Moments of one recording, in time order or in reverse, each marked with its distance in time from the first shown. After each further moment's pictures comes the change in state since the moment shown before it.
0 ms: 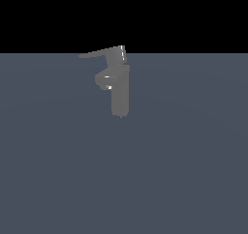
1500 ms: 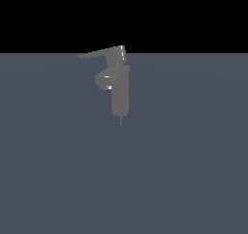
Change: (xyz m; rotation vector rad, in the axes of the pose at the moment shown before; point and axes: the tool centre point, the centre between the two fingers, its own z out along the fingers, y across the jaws) arm 0.048 -0.006 -0.005 0.098 -0.040 0.178
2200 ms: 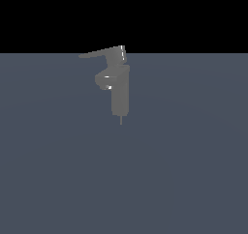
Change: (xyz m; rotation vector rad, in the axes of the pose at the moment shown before) arm 0.085 -0.024 0.004 0.053 -0.072 0.351
